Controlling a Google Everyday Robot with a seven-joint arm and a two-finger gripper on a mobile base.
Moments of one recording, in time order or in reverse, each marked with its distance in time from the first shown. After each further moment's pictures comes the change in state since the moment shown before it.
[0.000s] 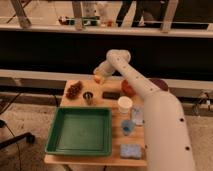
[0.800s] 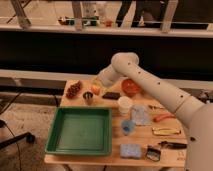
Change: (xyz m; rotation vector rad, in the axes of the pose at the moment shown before) arm -0.116 0.069 -0.094 -0.081 -0.179 -0.063
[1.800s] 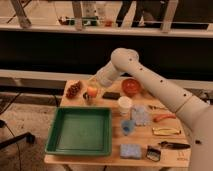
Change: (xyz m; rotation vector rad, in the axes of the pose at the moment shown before) arm -0.031 0.002 -0.012 -0.032 -0.086 -0.034
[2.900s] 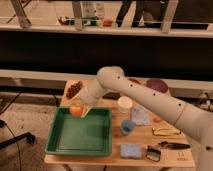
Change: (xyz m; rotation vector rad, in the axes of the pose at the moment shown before) arm -0.108 0.039 0.062 -0.007 -0.171 -0.209
